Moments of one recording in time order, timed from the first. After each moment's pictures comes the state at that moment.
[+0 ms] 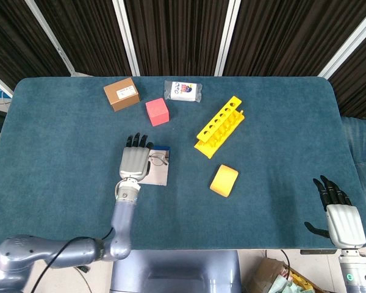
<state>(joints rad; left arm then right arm) -0.91 -1.87 -0.35 -1.46 0.66 1.29 0.90 0.07 -1.18 0.06 -1.65 -1.48 1.47 -0.10</state>
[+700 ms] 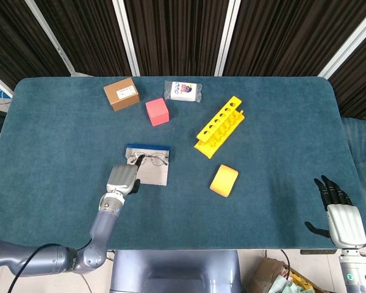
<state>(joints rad) -0.83 -1.71 -0.27 -1.63 0.52 1.15 0.82 0.07 -1.18 0.06 -1.65 -1.47 1.46 -0.10</state>
